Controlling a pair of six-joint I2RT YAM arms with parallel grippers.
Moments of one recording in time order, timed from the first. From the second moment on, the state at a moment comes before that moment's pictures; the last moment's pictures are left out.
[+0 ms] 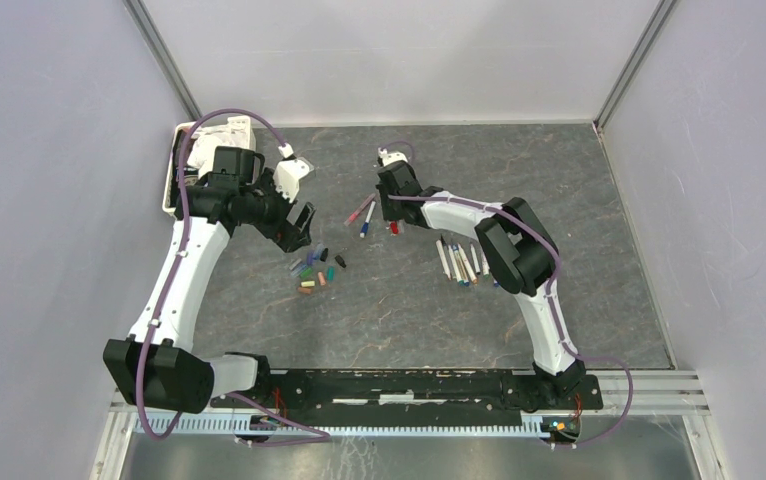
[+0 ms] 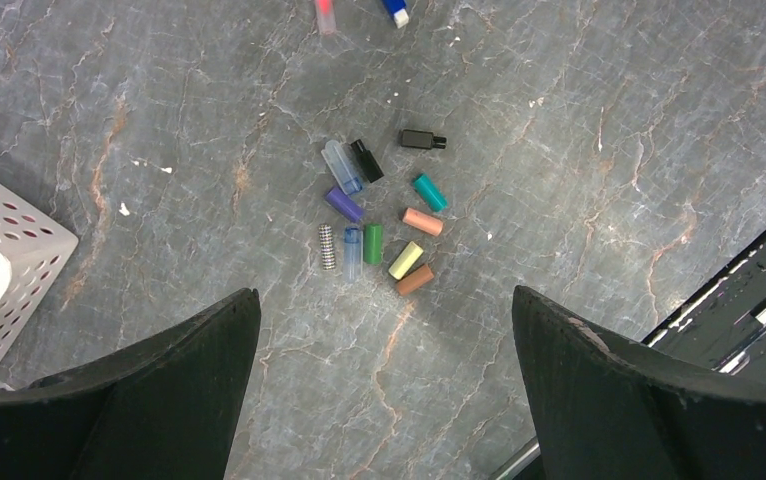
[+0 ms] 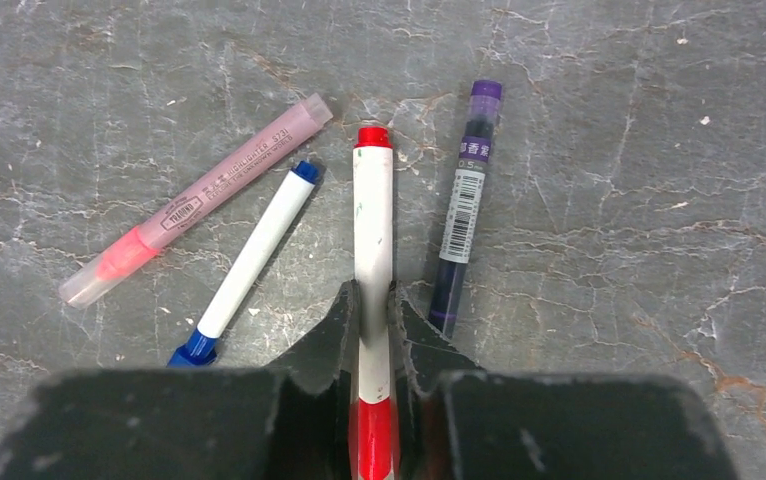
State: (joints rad) left arm -0.12 1.26 1.29 -1.00 0.43 0.54; right arm 0.68 2.23 1.59 -0.13 0.19 0.31
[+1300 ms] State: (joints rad) left arm -0.12 1.27 1.34 -1.02 0.84 0.45; right arm 0.90 1.43 0.82 0.71 0.16 0.69
